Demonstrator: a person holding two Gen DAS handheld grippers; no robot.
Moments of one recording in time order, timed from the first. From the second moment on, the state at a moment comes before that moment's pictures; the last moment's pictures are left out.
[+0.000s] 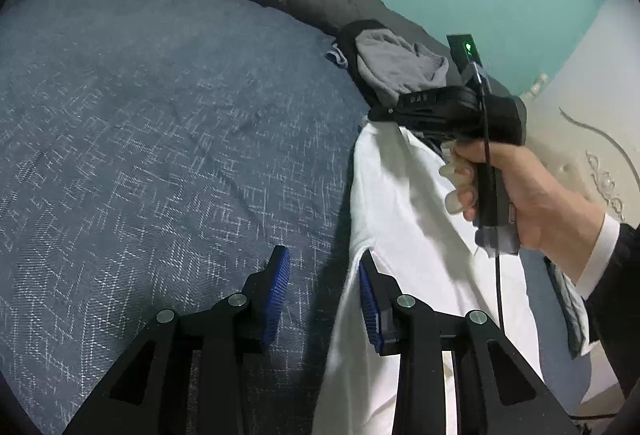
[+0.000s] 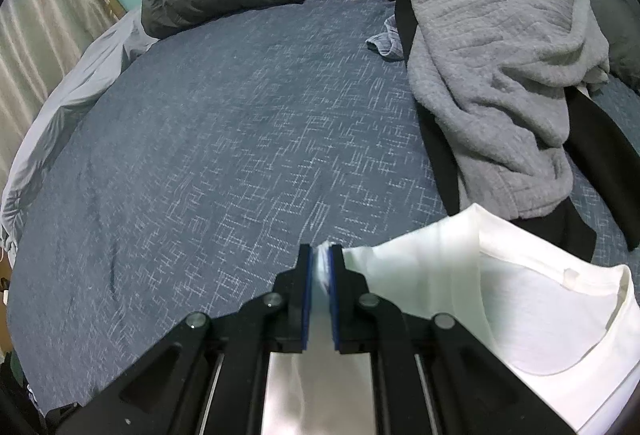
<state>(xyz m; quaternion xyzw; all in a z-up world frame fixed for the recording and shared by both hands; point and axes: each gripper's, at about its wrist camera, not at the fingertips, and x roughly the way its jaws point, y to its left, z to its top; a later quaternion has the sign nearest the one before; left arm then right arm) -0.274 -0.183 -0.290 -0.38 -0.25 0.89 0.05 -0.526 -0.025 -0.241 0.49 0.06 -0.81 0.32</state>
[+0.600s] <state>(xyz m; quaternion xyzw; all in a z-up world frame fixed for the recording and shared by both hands) -0.288 -0.177 -0.311 -0.41 -0.24 0.88 0.07 -0.526 -0.027 -0.243 0.49 0.06 -0.81 0.32</state>
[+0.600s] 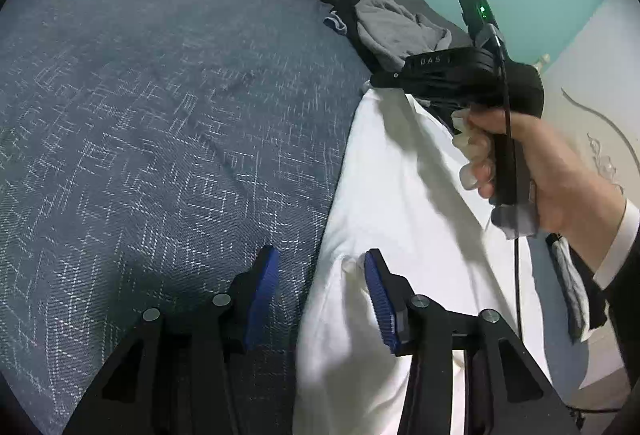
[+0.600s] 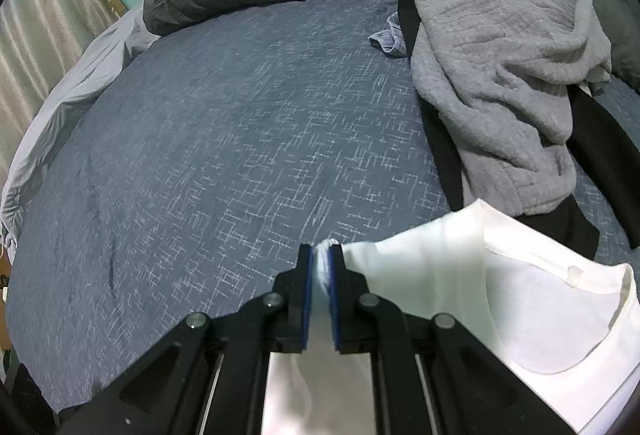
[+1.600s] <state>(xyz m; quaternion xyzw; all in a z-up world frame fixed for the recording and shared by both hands) -0.289 -0.174 -0.317 -0.42 -0.22 0.88 0.06 -0.516 -0.081 -0.250 0.47 0.28 -0.79 0.29</state>
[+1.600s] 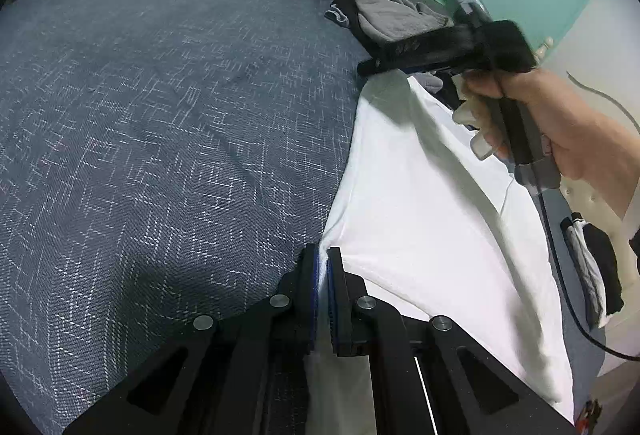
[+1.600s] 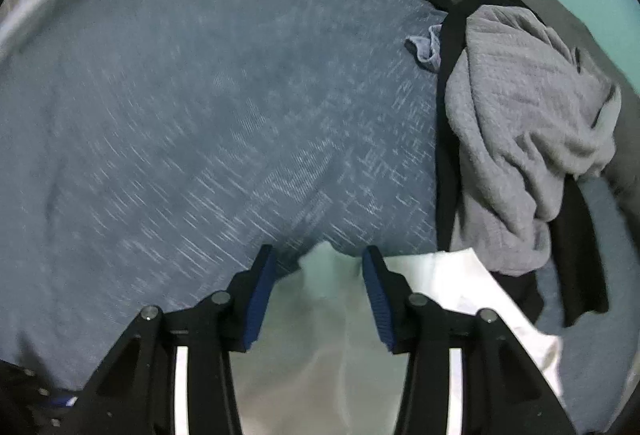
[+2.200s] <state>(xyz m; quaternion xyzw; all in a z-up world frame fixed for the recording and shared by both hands) -0.295 -0.173 -0.320 -0.42 -0.22 0.88 0.06 -0.569 -0.013 -0.227 0.50 -0.01 -0.83 0.24</state>
